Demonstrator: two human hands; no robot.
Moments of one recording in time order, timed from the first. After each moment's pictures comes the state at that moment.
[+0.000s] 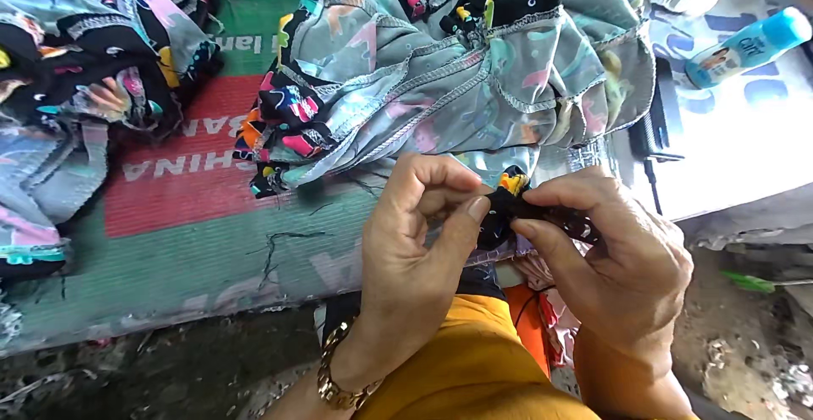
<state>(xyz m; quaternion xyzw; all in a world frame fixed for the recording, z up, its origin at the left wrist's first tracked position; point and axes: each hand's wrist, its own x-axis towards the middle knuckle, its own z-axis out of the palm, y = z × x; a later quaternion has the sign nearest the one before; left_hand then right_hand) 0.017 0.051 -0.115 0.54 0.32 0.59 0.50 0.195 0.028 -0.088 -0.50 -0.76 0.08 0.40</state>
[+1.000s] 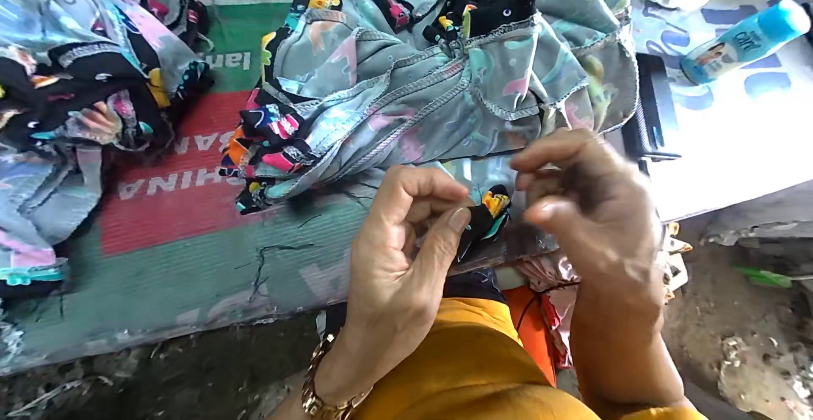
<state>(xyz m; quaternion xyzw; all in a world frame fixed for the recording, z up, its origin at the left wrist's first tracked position) 0.015 0.051 -0.115 0.57 0.34 0.56 0.50 0.215 0.059 -0.092 -0.44 -0.69 0.34 0.46</state>
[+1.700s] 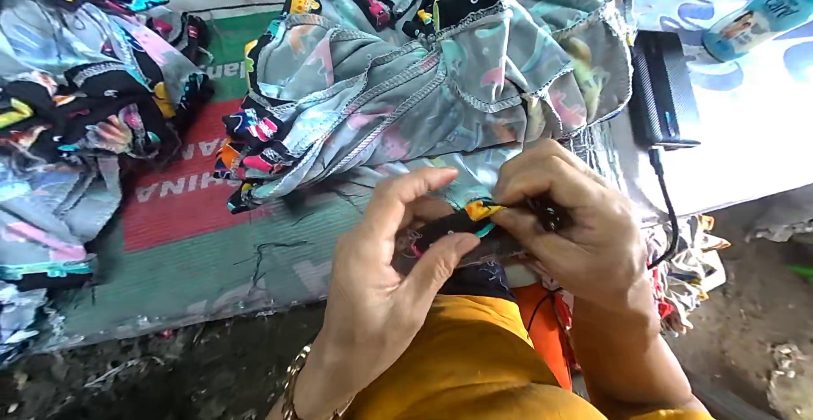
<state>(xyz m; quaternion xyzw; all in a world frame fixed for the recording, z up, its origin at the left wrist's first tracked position) 0.006 0.046 -0.109 0.67 0.38 0.48 0.42 0.218 0.054 -0.106 -0.38 -0.76 0.25 0.46</state>
